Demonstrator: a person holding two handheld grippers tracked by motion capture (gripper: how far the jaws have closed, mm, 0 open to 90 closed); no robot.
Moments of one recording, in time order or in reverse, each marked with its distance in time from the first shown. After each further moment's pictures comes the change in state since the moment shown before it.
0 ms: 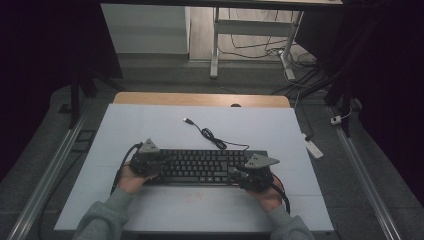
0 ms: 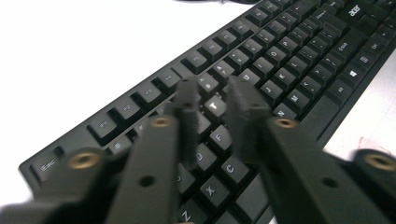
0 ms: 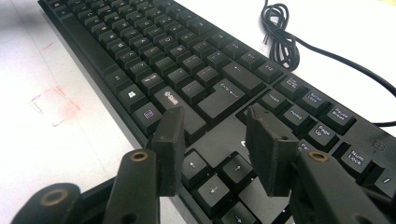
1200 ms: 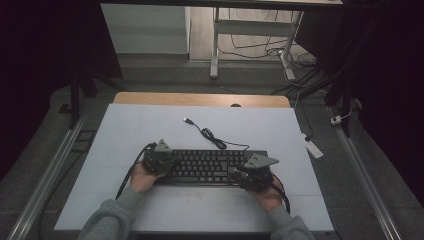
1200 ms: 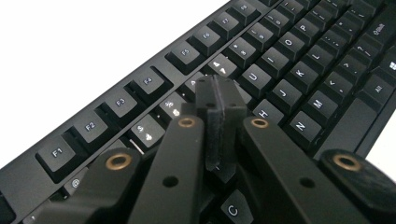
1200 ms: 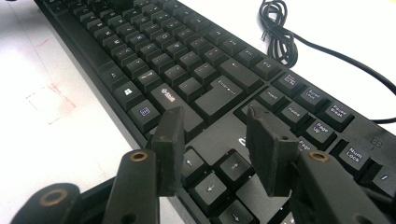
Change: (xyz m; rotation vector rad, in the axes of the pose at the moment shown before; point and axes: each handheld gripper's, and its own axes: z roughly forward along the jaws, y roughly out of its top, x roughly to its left) left arm -0.003 0.004 0.038 0.088 0.000 0.013; right arm -0.001 -0.001 0.001 0.011 -0.008 0.002
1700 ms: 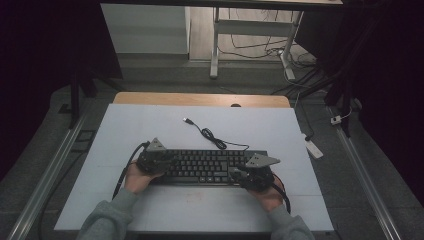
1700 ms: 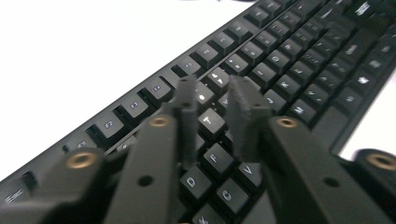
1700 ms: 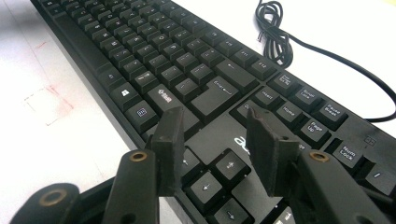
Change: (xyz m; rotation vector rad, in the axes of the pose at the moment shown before) left arm 0.000 -0.002 -0.030 -0.085 -0.008 -0.021; right arm -0.002 0.000 -0.002 -0.011 0.001 0.004
